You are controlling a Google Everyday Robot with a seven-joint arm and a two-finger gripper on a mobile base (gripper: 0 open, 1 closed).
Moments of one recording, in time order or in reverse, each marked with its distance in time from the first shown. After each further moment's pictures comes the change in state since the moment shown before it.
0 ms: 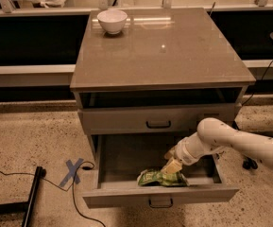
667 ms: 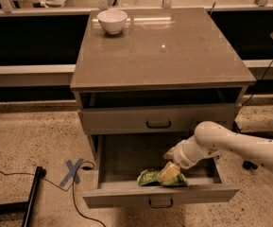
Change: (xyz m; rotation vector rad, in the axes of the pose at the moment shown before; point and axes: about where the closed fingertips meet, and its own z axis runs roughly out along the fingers) arm -0.004 0.018 -0.002 0.026 0.014 -0.007
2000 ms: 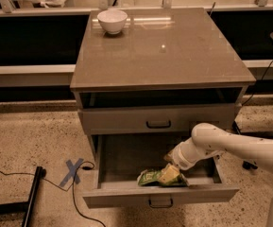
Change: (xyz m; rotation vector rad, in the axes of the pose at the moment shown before) arm 0.014 -0.007 0.021 -0.018 0.038 0.020
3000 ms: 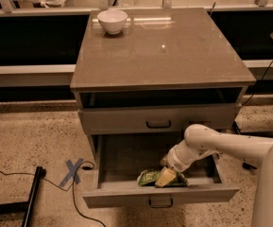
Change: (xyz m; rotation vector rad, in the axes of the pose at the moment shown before) arm 0.003 0.010 0.025 -0.069 0.042 -0.016
